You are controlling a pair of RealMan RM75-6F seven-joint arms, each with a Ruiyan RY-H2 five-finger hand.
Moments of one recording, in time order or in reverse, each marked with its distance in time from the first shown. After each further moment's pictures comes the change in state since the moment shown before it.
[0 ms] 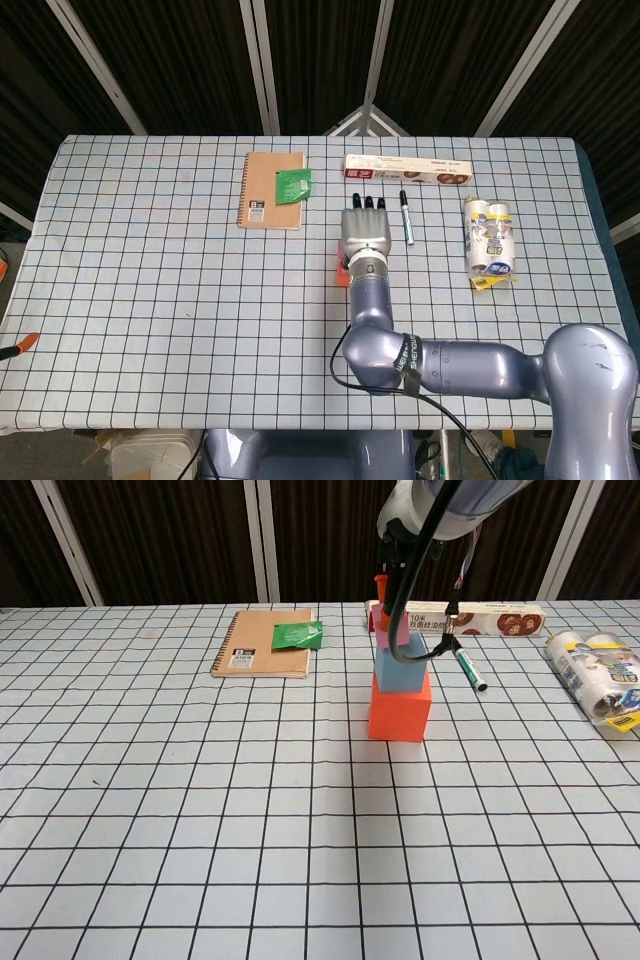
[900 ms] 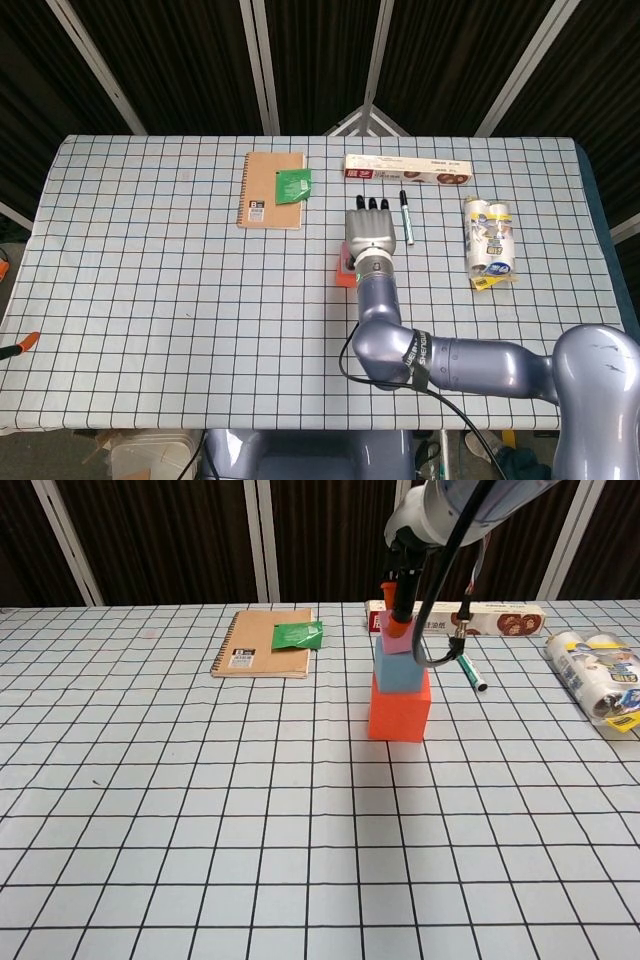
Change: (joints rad) left arm -0.005 -0.010 -0.003 -0.006 -0.014 -0.004 0.035; right arm -0.020 0.021 -0.020 0.008 0.007 -0.067 -0.003
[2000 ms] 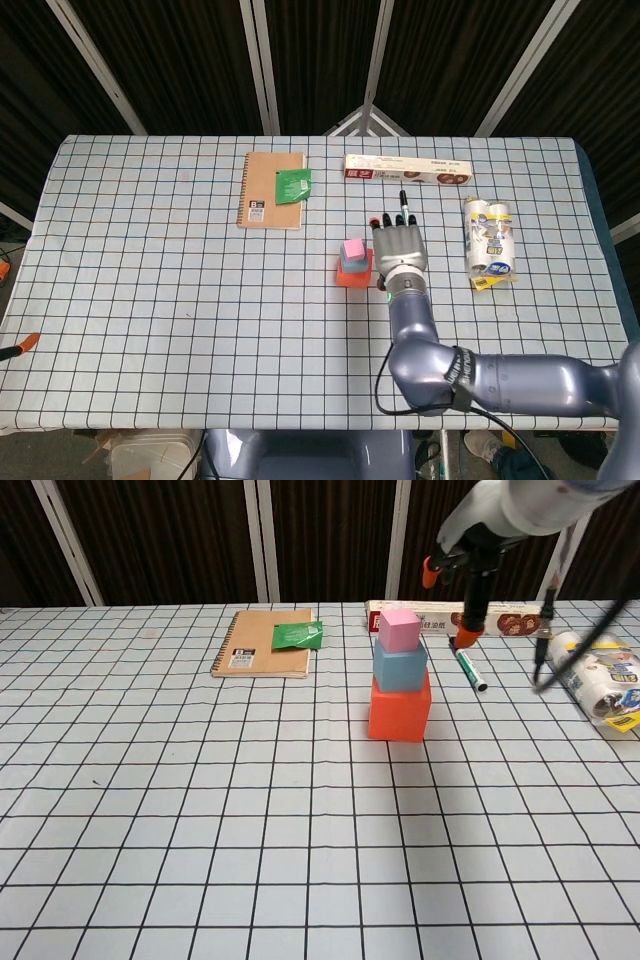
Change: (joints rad) left arm 0.004 0.006 0.005 -0.002 0.018 0.008 -0.016; right arm -0.084 0.216 -0.041 -0.299 0.073 0.045 -0.053
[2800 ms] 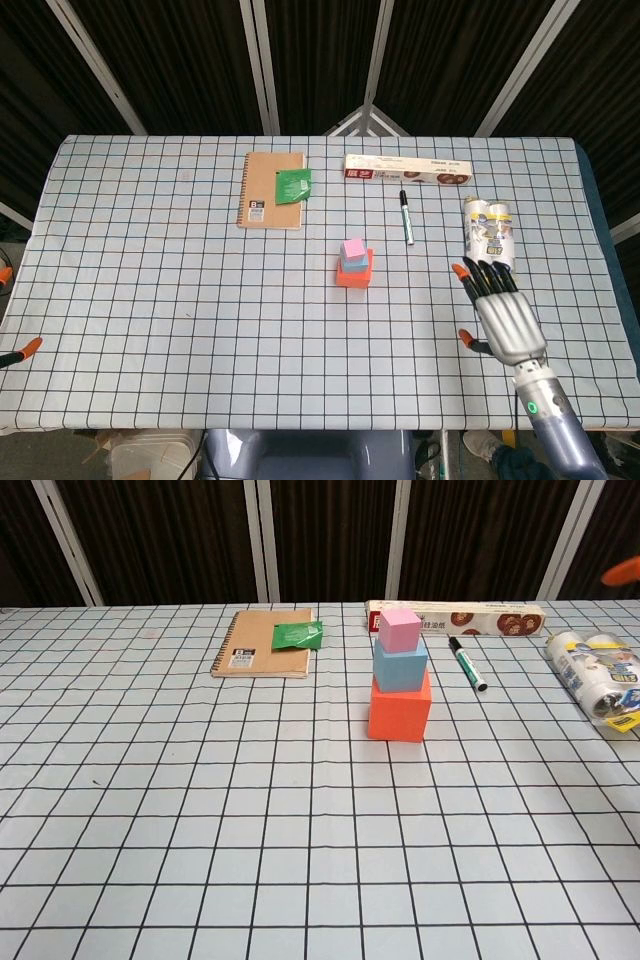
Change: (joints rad) left arm 0.020 -0.001 0.018 -0.016 0.042 0.040 0.004; right arm -0.870 0.221 -0.519 -0.081 -1.660 0.004 0.891
